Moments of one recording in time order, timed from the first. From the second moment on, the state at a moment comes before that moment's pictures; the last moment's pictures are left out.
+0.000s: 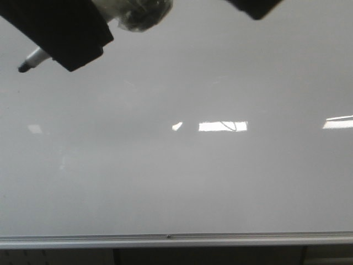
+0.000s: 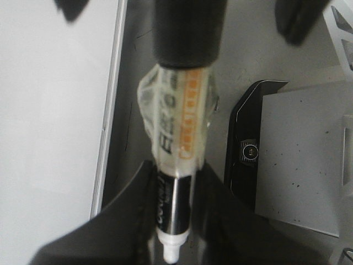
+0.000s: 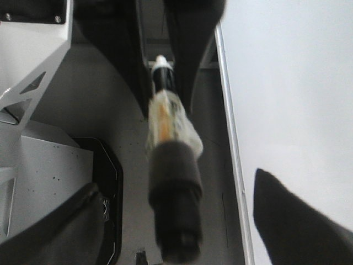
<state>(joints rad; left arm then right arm) -0.86 1.24 -1.17 -0.21 1.09 0.67 0.72 1.19 -1.15 0.49 0.97 -0.94</state>
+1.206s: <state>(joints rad) -0.85 1.22 -1.17 -0.20 1.08 0.66 0.75 1.23 -1.17 0.51 0.97 -0.92</state>
